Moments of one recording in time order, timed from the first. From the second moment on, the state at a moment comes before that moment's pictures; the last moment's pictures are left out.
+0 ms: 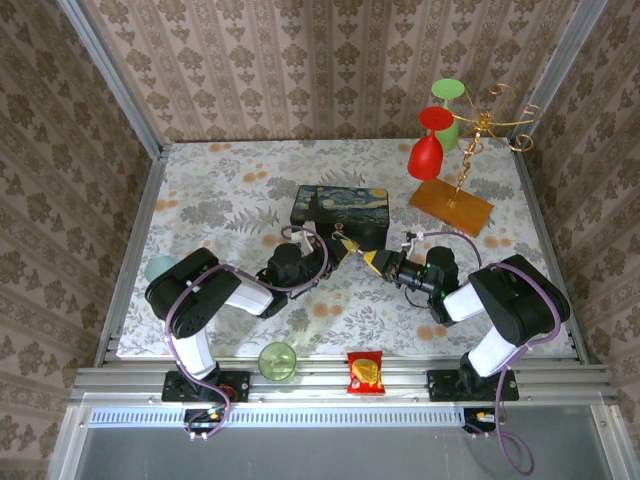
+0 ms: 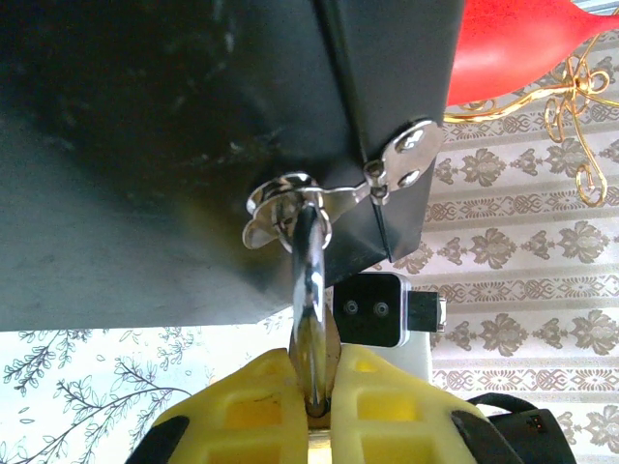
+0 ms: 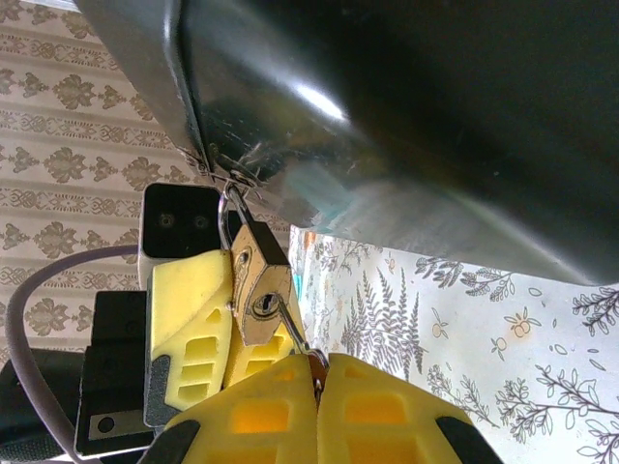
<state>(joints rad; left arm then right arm) -0.83 1.78 0.55 1.13 0.23 -1.38 0.33 1.63 0.26 1.20 -0.62 1.24</state>
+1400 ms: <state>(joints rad) -0.83 1.78 0.55 1.14 0.23 -1.39 0.33 1.62 0.26 1.20 -0.62 1.24</state>
